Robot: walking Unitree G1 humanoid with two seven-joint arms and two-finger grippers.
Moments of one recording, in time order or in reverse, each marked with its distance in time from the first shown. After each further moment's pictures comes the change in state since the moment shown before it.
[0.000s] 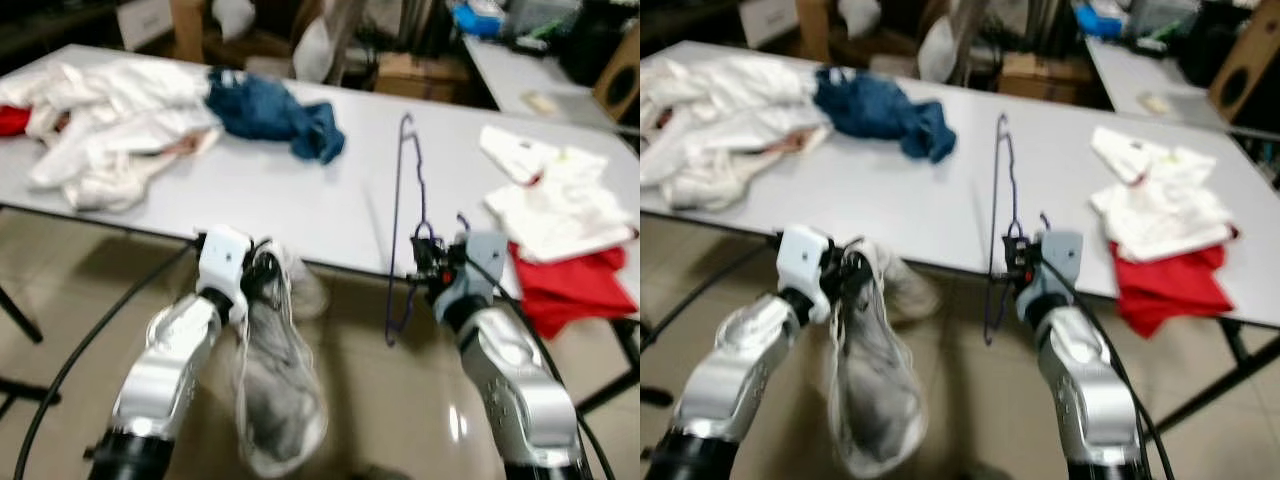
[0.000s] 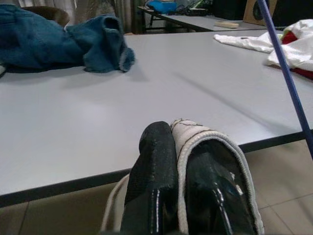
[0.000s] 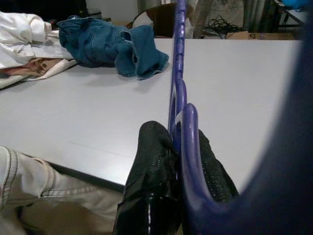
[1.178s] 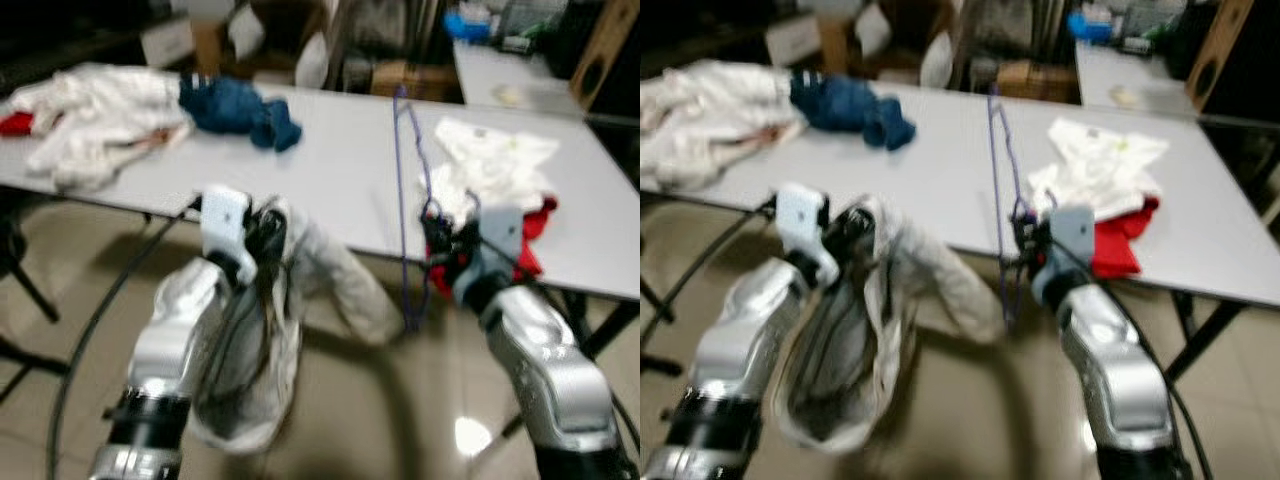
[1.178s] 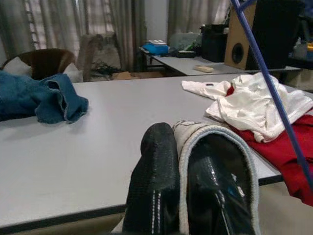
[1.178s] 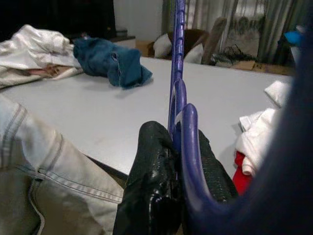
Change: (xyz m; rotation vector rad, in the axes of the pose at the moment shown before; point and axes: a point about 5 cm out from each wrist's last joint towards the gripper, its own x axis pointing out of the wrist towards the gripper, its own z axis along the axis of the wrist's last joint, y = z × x) left arm 0.028 0.002 0.040 -0.053 -0.144 -0.032; right arm 0.000 -0.014 0.031 -0.139 -0.025 0.066
